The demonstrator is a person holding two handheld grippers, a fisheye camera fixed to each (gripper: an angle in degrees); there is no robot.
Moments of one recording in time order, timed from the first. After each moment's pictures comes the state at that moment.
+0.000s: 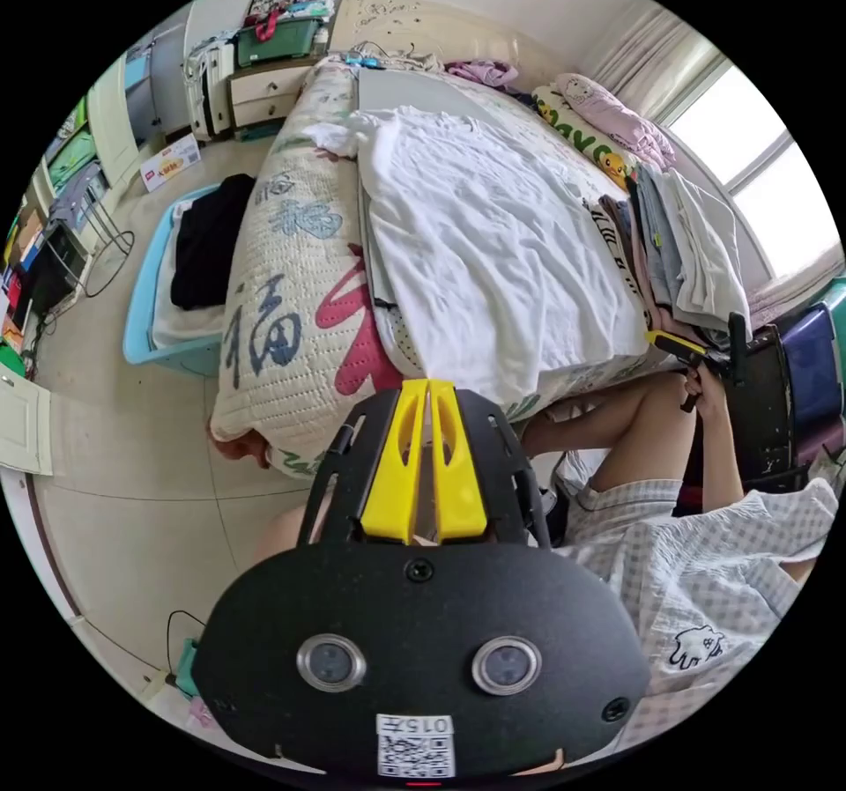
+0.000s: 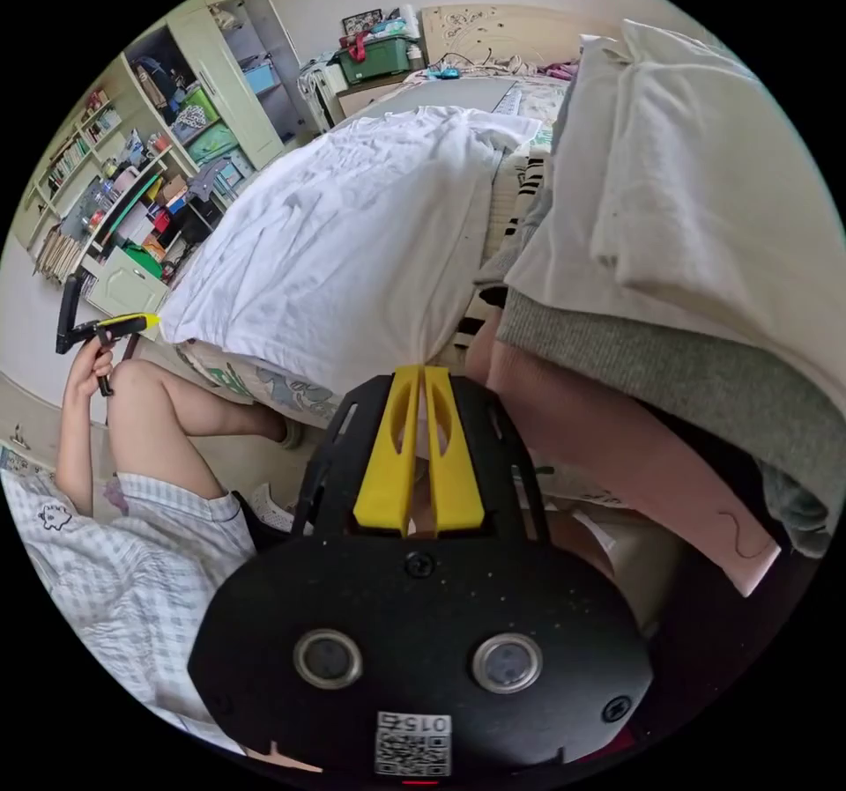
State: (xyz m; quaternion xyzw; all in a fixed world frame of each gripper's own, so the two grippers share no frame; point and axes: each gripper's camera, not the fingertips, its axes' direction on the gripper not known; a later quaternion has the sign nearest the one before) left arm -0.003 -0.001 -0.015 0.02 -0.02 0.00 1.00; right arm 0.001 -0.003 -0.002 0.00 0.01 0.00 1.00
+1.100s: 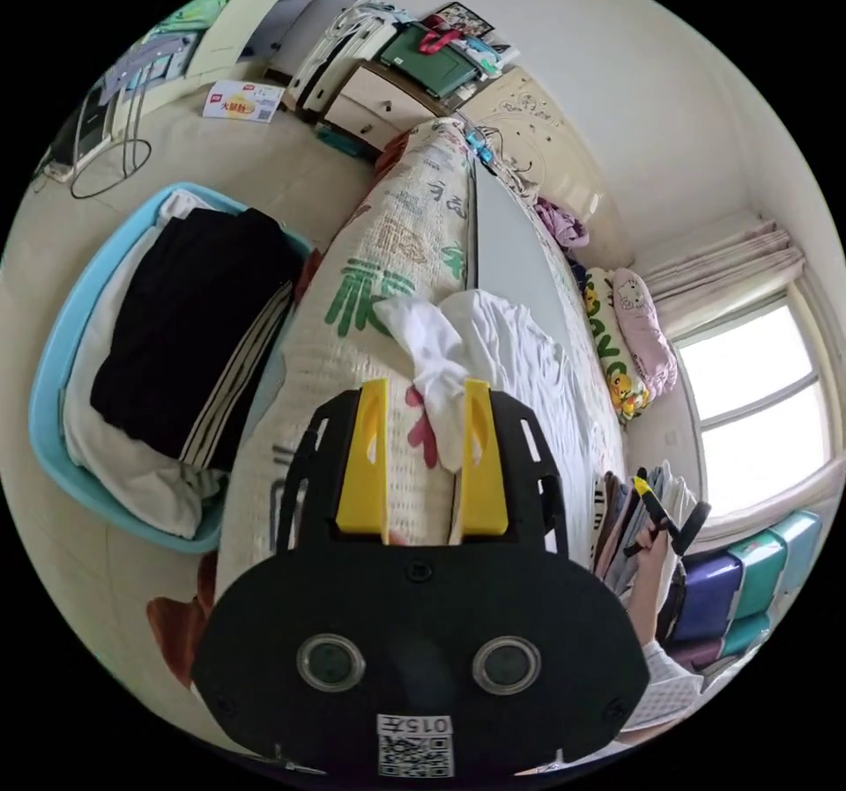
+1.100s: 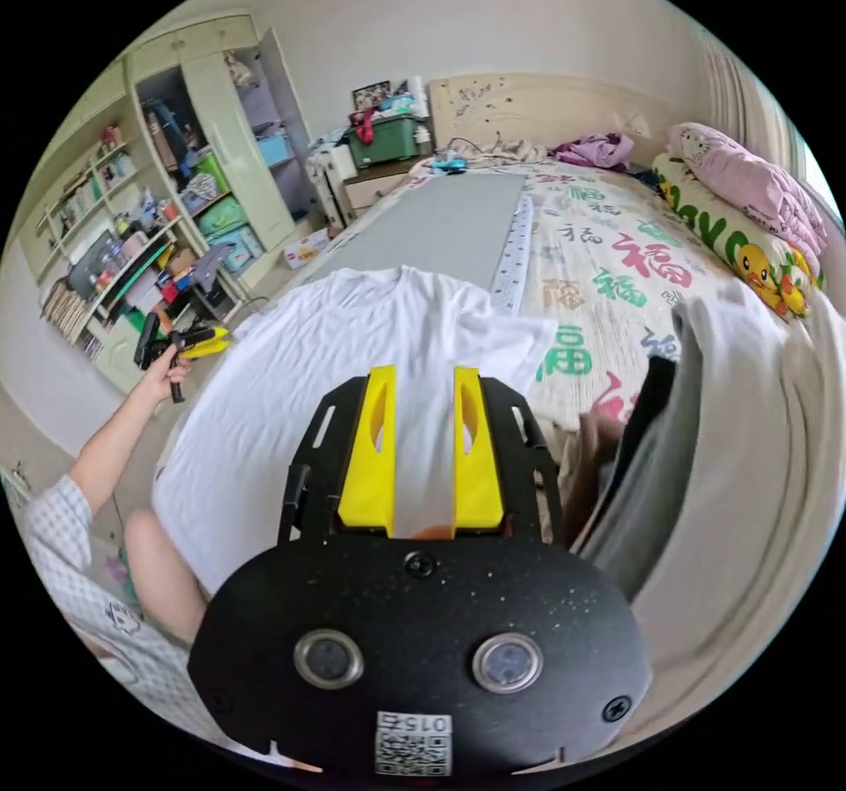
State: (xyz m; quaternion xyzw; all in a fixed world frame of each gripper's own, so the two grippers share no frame) left arm -0.189 -0.411 0.081 0.10 0.13 -0.22 0.96; right arm 0.066 -0.460 0.107 0.10 -0.03 0.00 0.99
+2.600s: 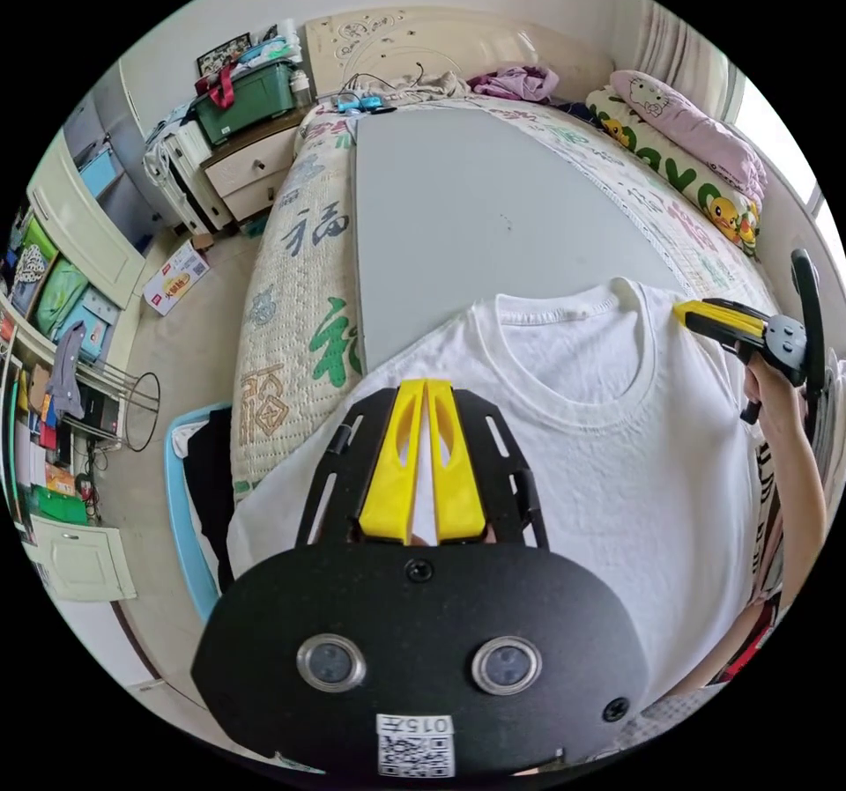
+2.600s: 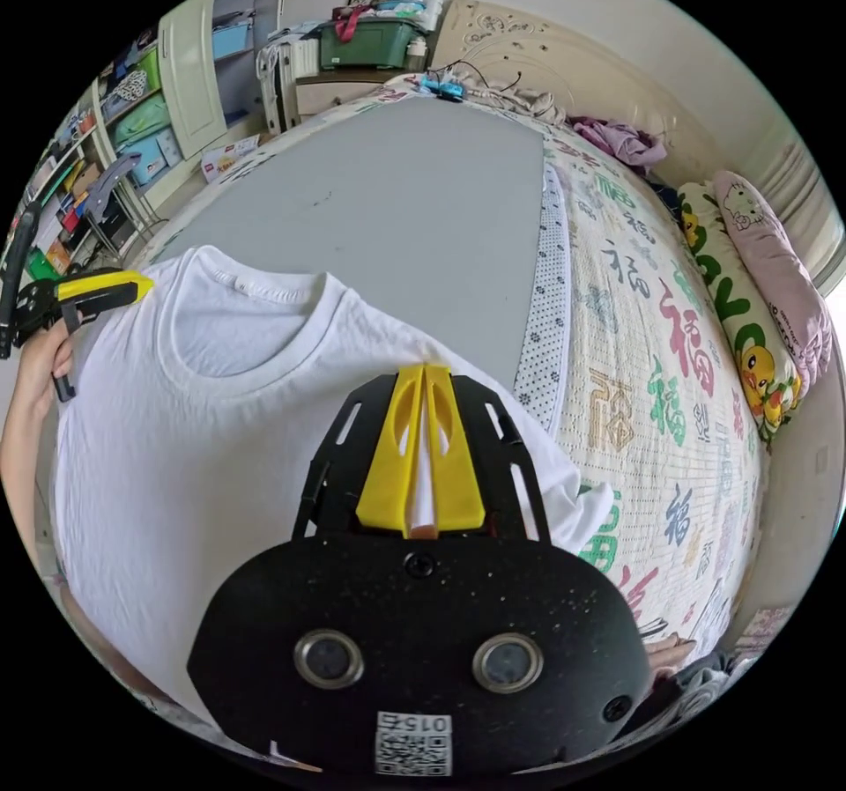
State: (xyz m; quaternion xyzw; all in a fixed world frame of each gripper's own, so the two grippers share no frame) left arm 0.008 -0.582 0.162 0.04 -0.13 0.05 0.99; right arm 0.005 -0.647 0.315 0.01 0.14 -0.06 0.99
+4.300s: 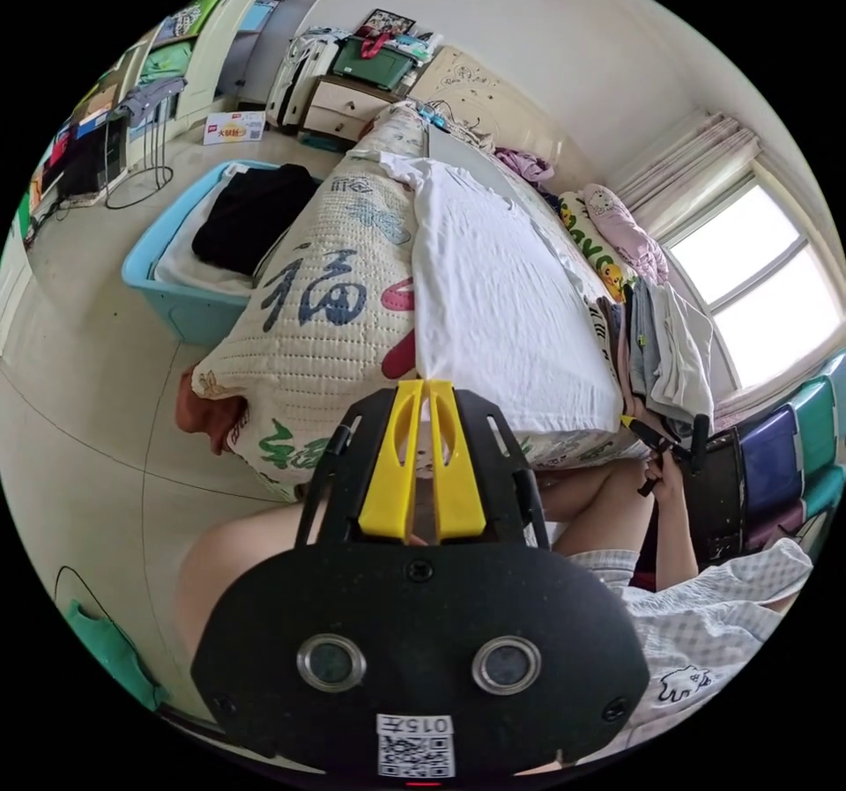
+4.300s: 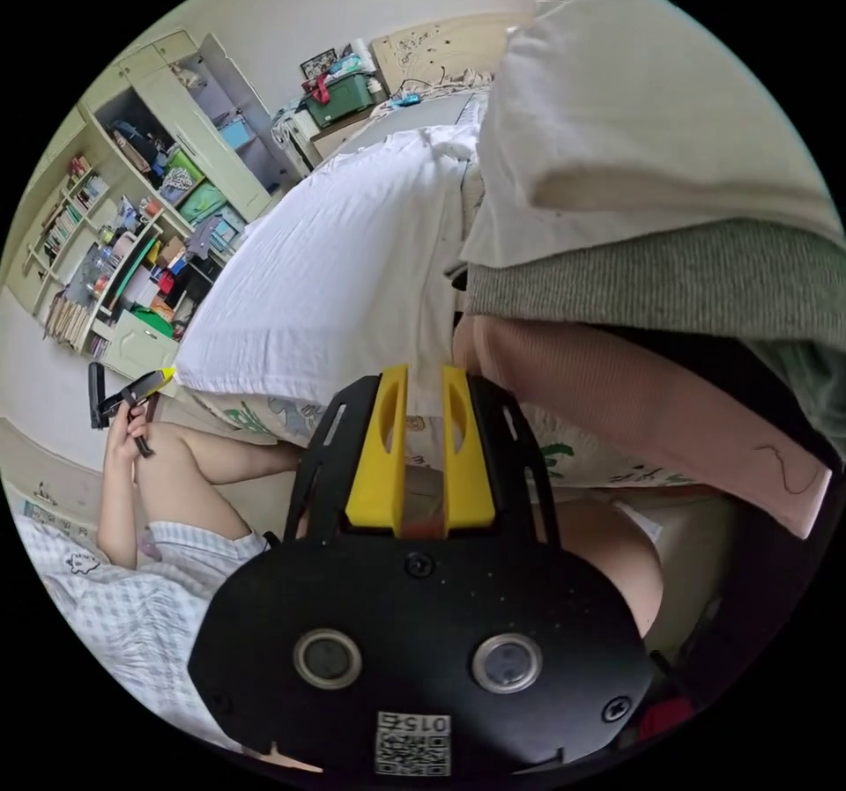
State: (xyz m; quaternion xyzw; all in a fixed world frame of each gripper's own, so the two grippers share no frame) left arm -0.073 0.049 0.023 0.11 0.09 -0.14 0.98; right arm 0.045 -0.004 0.069 0.03 -0.05 0.08 0.99
